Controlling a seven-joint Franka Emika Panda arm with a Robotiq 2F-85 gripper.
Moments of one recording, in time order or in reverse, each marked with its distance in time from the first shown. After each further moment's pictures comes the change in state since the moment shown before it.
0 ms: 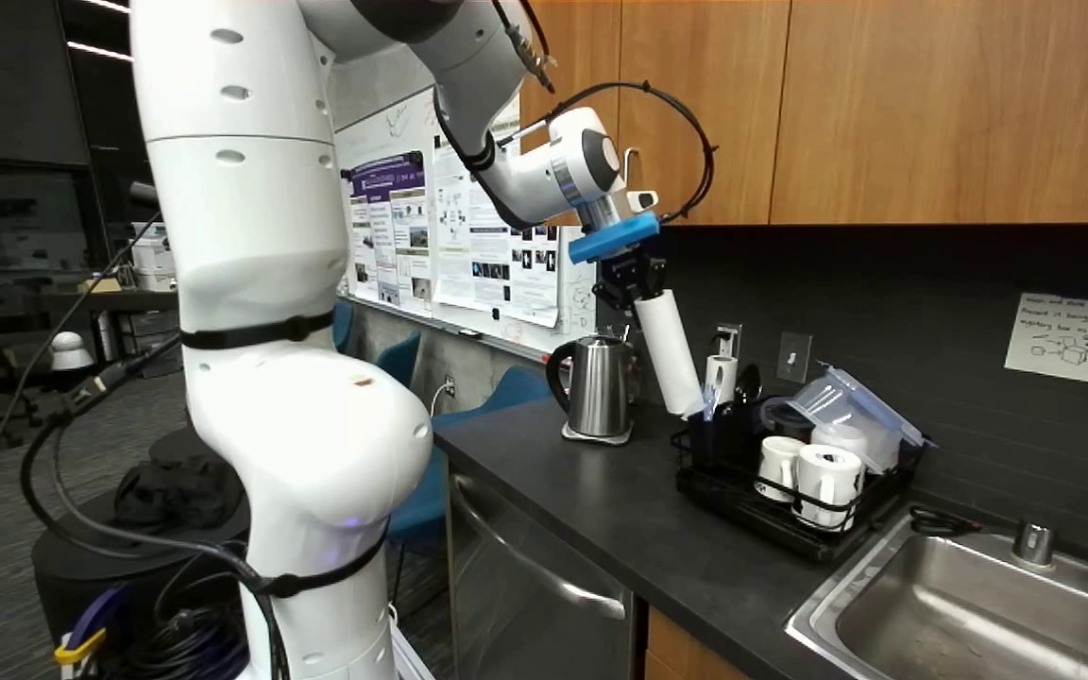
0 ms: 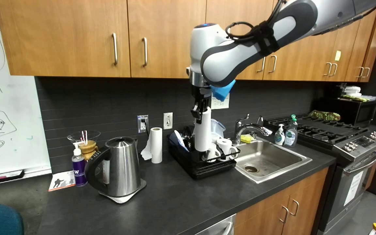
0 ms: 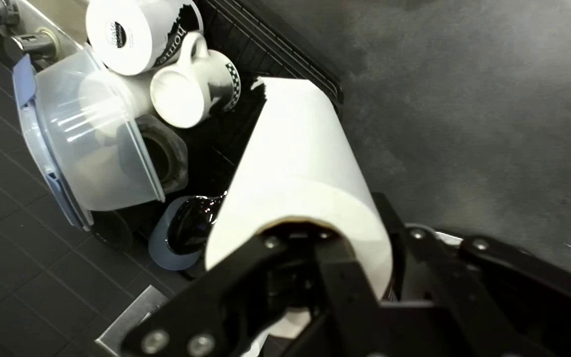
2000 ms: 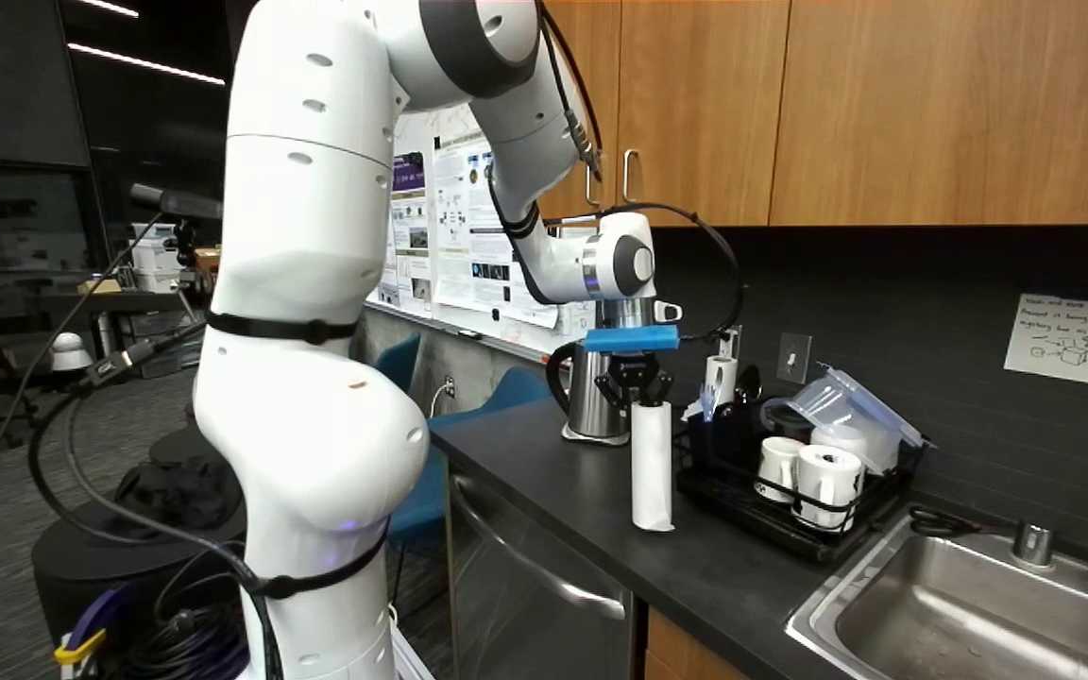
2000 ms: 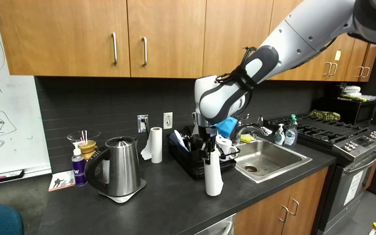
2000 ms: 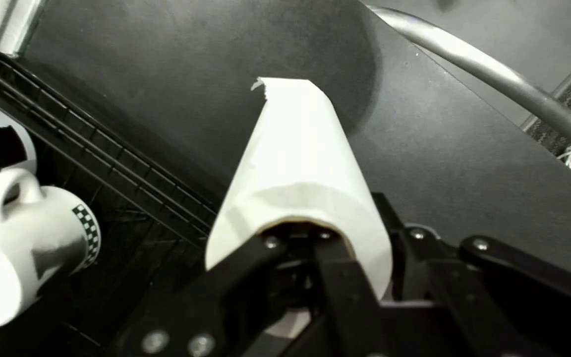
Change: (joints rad) arm -0.048 0.229 -0.040 -0.085 0.199 0.074 -0.159
